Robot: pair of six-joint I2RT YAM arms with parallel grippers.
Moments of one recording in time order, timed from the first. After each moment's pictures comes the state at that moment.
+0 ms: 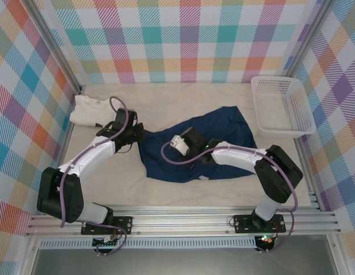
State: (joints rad) left arm -0.32 1.41 0.98 -0.42 -0.03 -0.53; right arm 0.80 1.66 1.02 -0.32 -0.10 -0.18
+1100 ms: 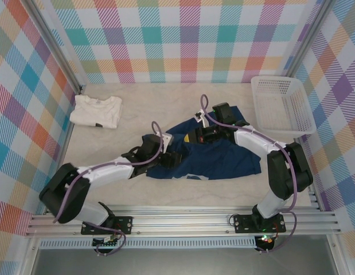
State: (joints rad) left arm -0.72 1.45 0.71 0.03 0.03 -0.31; right arm 0.44 1.64 1.08 -0.28 -0.91 0.42
